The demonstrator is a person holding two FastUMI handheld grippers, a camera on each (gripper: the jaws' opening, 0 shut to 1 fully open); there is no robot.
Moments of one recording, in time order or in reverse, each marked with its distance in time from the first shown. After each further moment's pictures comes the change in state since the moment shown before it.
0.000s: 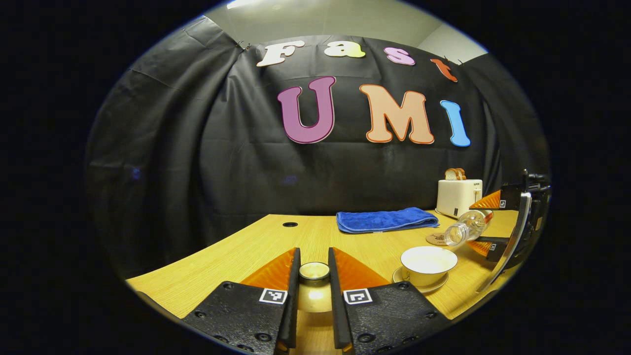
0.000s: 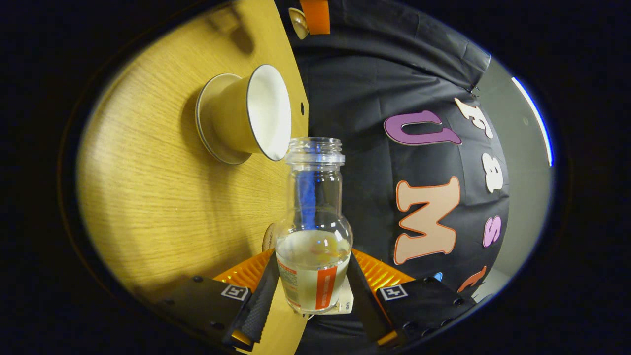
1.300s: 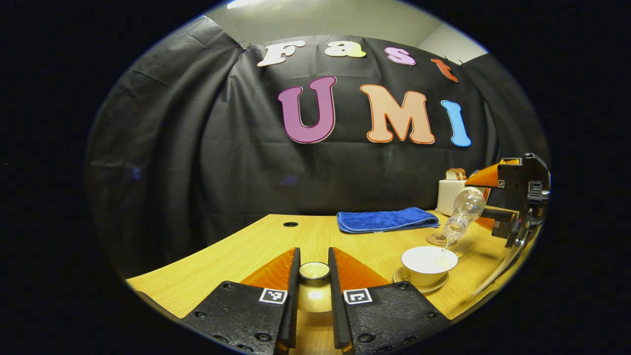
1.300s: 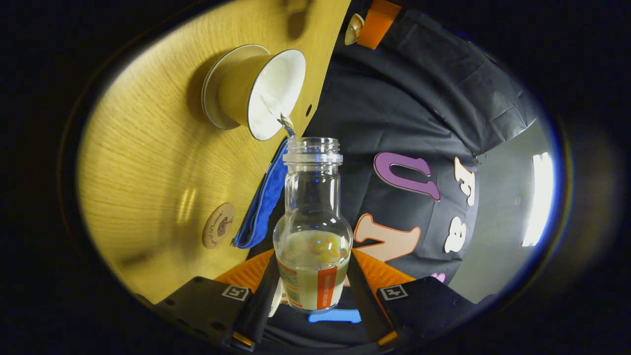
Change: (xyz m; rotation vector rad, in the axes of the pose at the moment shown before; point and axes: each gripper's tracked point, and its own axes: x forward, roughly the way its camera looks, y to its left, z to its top) left arm 0.001 0.002 -0.001 -0.003 0.001 0.002; right arm -0.009 -0.046 0.022 -0.432 -0.094 -0.177
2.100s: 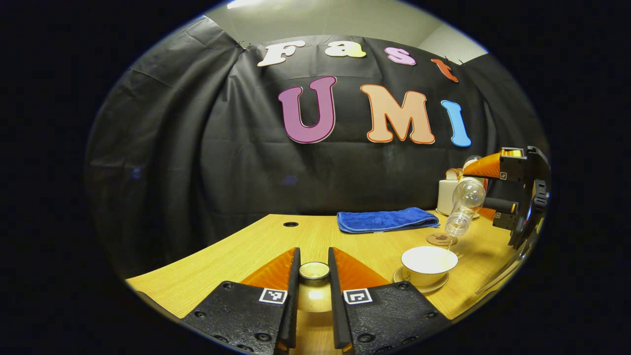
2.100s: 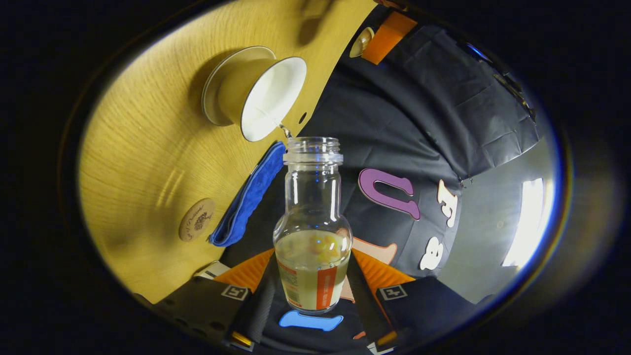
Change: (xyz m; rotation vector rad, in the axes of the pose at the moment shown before) left arm 0.000 0.000 0.000 0.000 0.000 0.000; right arm 0.003 -0.016 0.003 -0.051 -0.062 -0.049
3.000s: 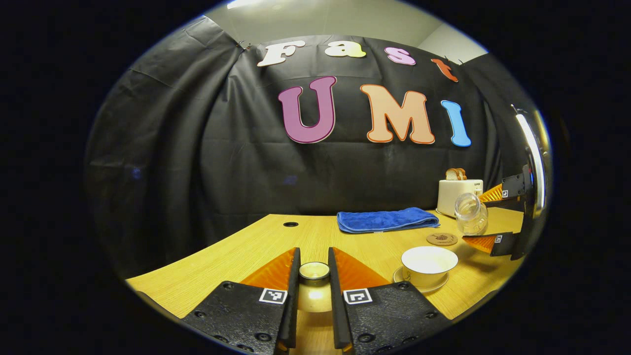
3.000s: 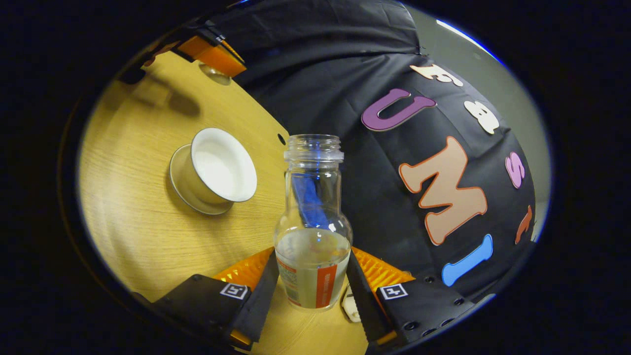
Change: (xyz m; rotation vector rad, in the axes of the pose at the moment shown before) left arm 0.001 0.000 0.001 0.001 -0.001 -0.001; right arm -0.018 0.058 0.002 0.997 0.081 0.238
